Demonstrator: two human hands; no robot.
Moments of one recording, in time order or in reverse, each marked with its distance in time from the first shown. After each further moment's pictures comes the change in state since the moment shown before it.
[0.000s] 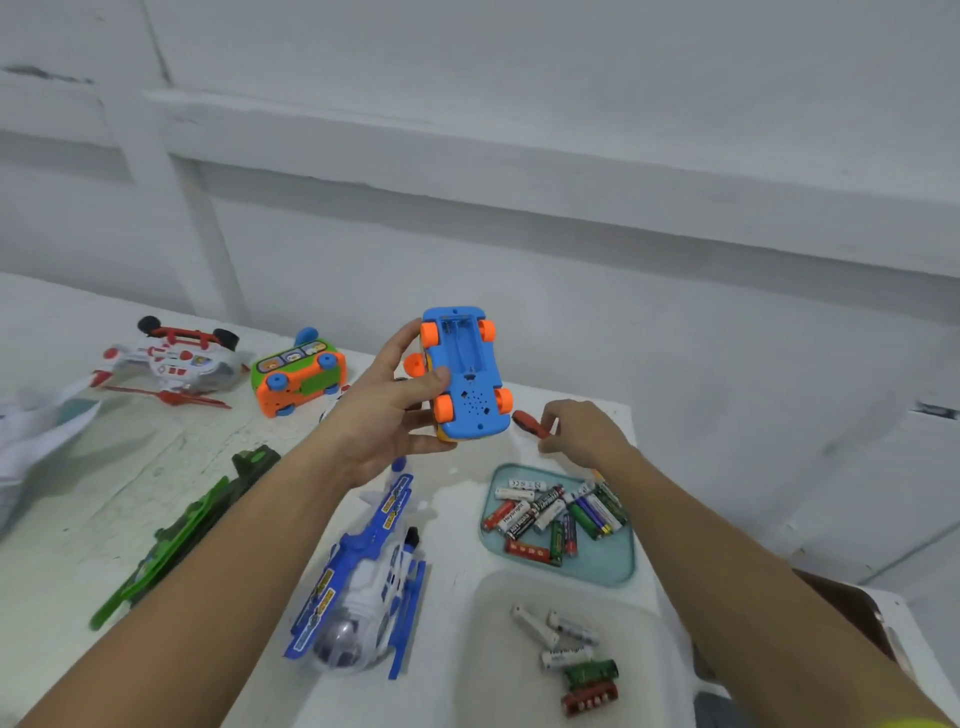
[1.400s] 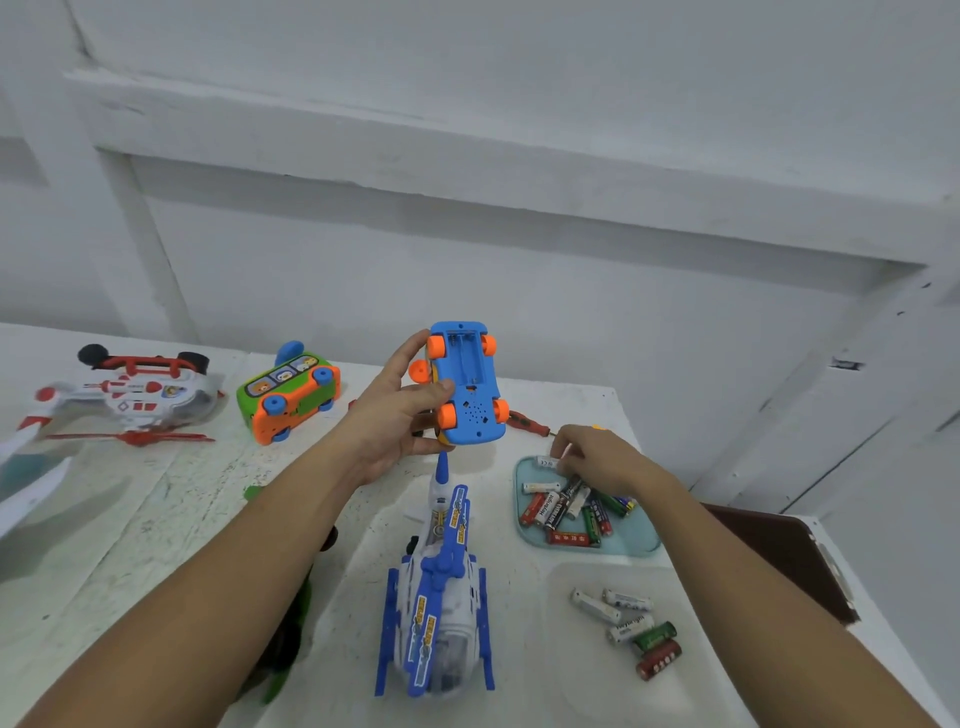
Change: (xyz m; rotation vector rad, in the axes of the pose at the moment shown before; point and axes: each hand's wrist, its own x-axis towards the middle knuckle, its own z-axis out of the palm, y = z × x) left_hand 0.038 -0.004 -0.067 0.022 -0.192 -0.086; right_hand -0.053 -0.028 0.021 0.132 -0.045 0.160
